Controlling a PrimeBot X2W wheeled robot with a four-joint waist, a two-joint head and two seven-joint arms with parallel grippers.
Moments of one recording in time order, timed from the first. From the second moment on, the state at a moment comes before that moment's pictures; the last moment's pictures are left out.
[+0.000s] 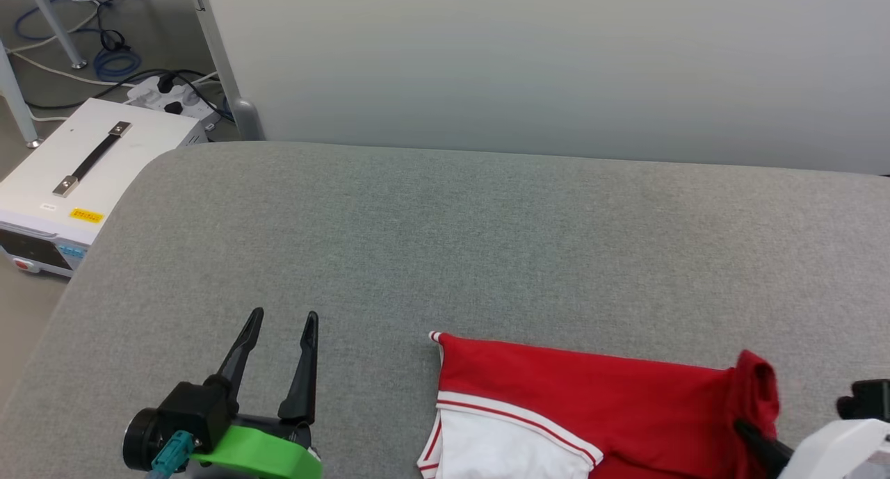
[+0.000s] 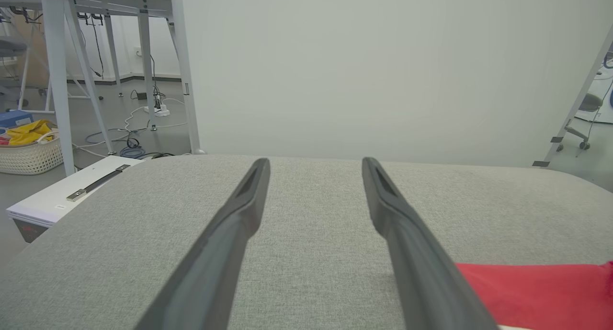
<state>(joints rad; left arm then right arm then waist) 0.07 0.15 -0.09 0.03 -0.23 -0.13 -0.26 0.16 -0.19 -0.16 -0.01 0.68 0.13 0.58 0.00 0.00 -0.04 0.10</state>
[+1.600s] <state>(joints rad) 0.06 0.16 -0.07 0.03 -0.27 -0.13 -0.26 -0.26 -0.05 0.55 0.42 0.97 0.13 0.10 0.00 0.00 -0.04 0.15</state>
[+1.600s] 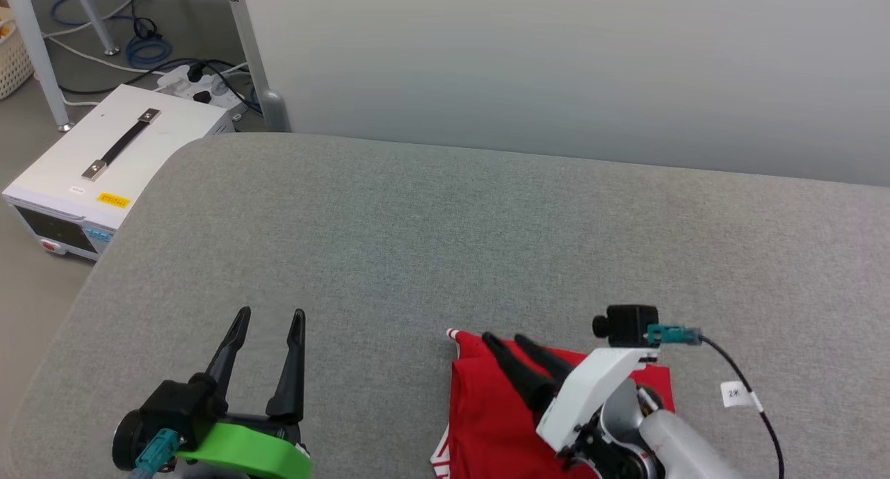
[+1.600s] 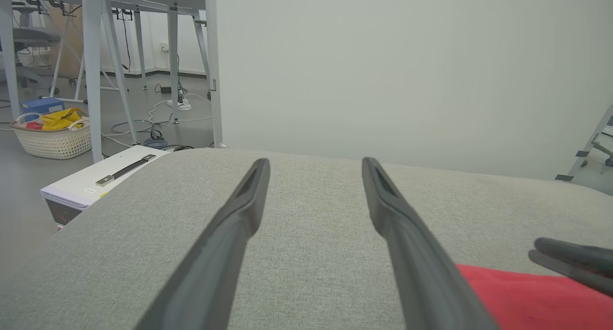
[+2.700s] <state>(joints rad) 0.08 0.13 -0.12 0.01 -0.32 -0.13 -0.26 0.08 -0.16 -0.12 -0.11 0.15 0.13 -0.16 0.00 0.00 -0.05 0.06</state>
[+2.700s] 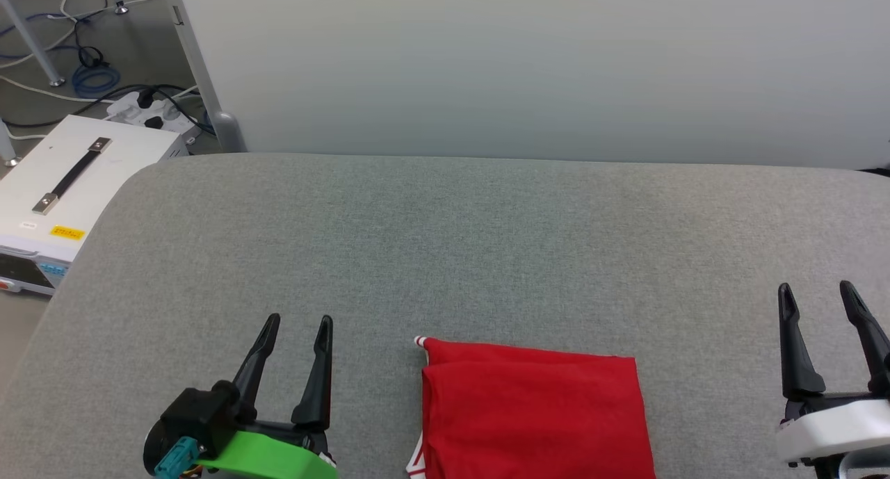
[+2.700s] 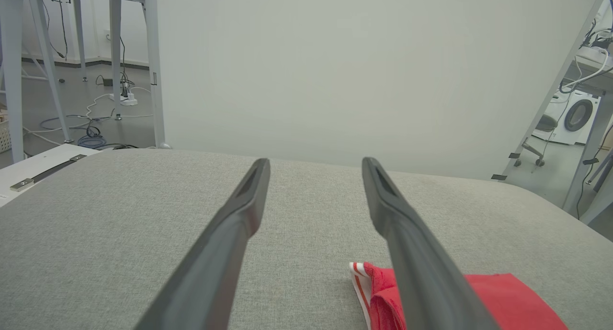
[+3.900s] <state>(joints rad) 0.08 0.12 -0.16 0.02 -0.32 -0.13 -0.26 0.13 -0.15 0.02 -0.07 0.26 0.13 0.30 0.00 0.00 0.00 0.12</state>
